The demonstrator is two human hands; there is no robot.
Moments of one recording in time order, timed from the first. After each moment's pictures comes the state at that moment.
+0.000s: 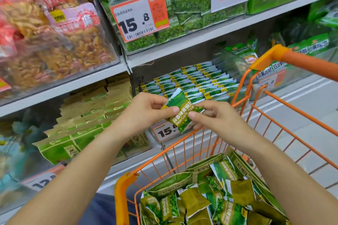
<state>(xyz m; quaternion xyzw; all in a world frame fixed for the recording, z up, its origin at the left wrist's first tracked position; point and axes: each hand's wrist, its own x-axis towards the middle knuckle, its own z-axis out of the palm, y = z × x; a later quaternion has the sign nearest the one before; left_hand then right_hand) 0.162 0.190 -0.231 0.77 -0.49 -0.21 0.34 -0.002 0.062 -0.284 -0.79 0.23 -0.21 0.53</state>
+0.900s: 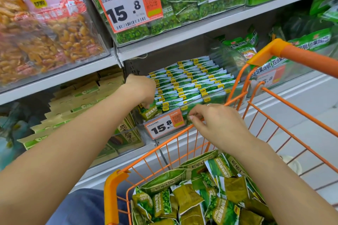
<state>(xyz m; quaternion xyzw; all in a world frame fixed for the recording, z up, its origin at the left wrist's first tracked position) 0.204 0.105 -0.233 0.84 -0.44 0.01 -0.32 -0.002 0.059 -0.290 -0.95 0.23 -0.17 0.15</state>
